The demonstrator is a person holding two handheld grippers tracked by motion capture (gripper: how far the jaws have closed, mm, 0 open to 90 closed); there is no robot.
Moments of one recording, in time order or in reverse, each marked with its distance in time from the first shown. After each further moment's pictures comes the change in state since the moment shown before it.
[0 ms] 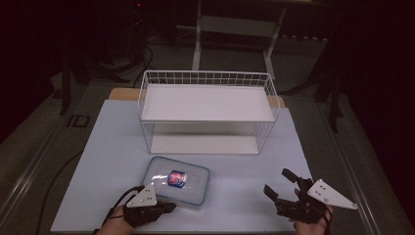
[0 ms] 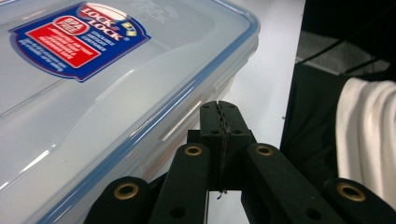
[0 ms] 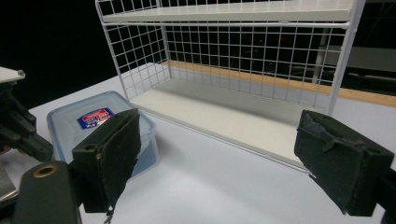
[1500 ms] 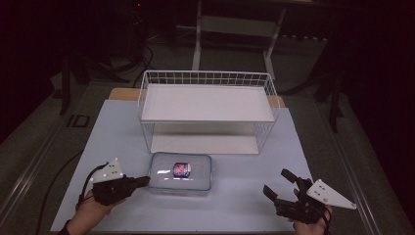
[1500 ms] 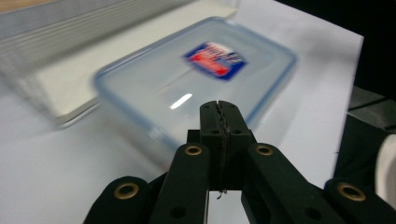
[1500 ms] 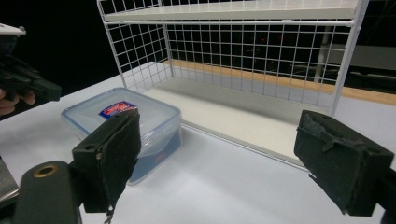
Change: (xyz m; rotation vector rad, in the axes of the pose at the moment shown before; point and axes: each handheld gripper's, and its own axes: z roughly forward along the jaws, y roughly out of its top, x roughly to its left) left arm 0.056 -0.002 -0.076 -0.137 0.163 -0.163; right arm 0.001 0.000 0.001 0.006 0.007 0.005
